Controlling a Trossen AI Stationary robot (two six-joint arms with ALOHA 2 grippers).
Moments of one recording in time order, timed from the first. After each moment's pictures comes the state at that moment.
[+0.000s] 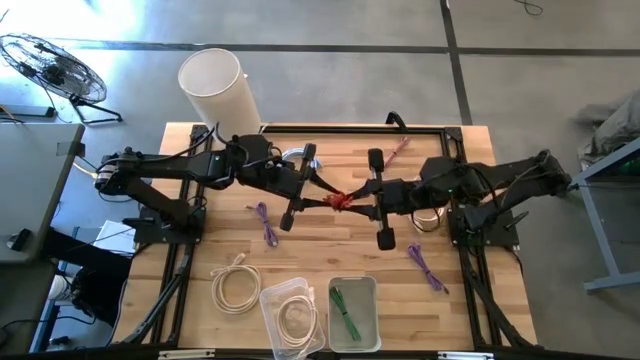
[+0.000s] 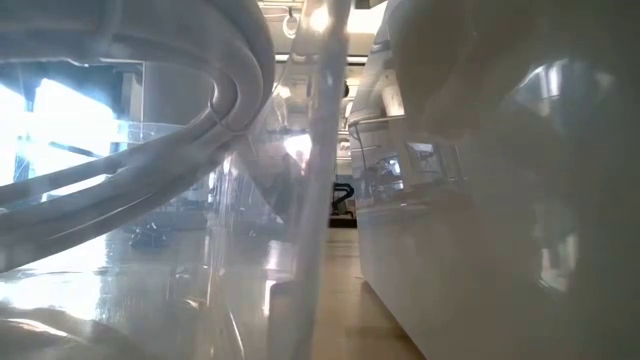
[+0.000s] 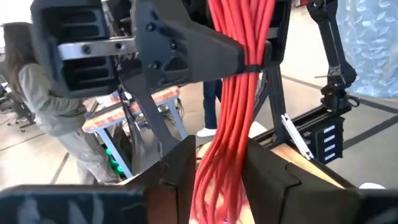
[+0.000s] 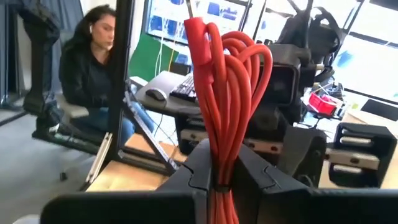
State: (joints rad) left arm -0.02 1.40 1.43 -0.04 0.23 0.33; right arm 0.27 1.34 1.47 -0.17 0.15 -0.22
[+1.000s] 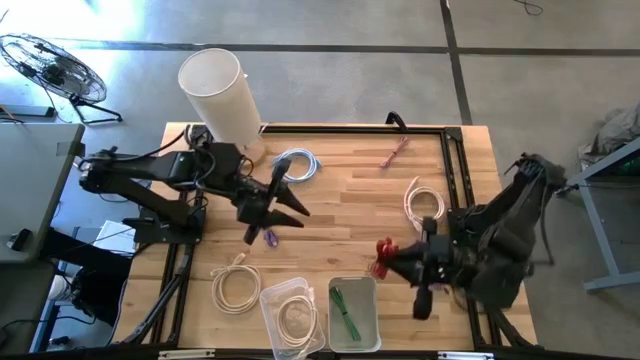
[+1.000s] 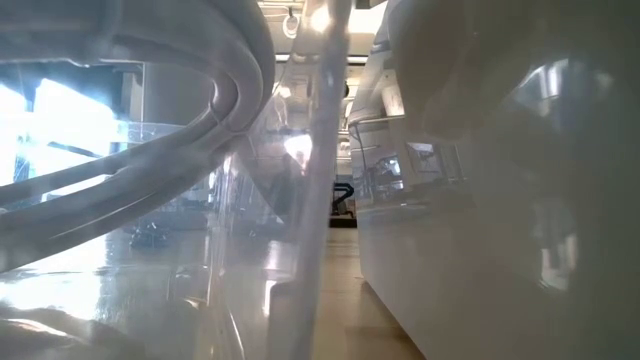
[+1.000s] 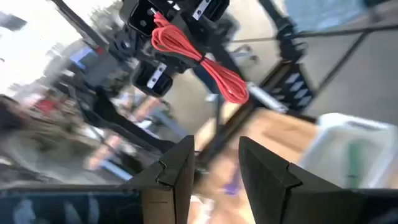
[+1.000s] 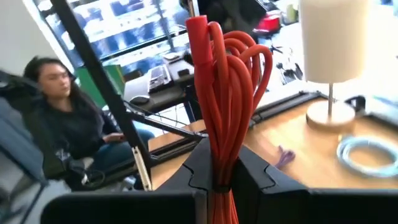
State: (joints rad) left arm -0.15 1.24 1.43 -0.34 0.25 0.70; right arm 0.88 1.41 1.47 -0.37 1.06 0.62
